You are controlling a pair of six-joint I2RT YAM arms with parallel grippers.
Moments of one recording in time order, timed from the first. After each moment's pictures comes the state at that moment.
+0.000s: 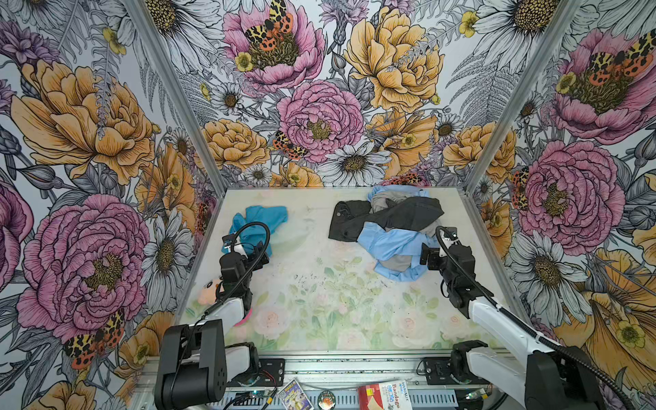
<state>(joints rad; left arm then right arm) 0.13 1.23 0.30 0.63 -0.02 -0.23 0.12 1.04 0.39 0.23 0.19 0.04</state>
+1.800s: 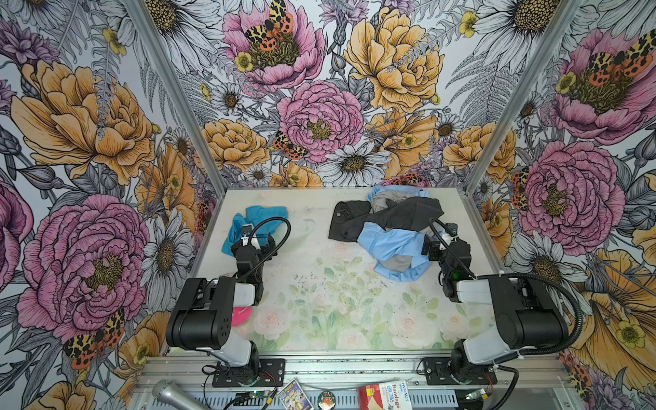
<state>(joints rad) -0.01 1.54 0.37 0.96 -0.19 -0.08 -0.01 1.53 0.40 0.84 0.10 -0.01</state>
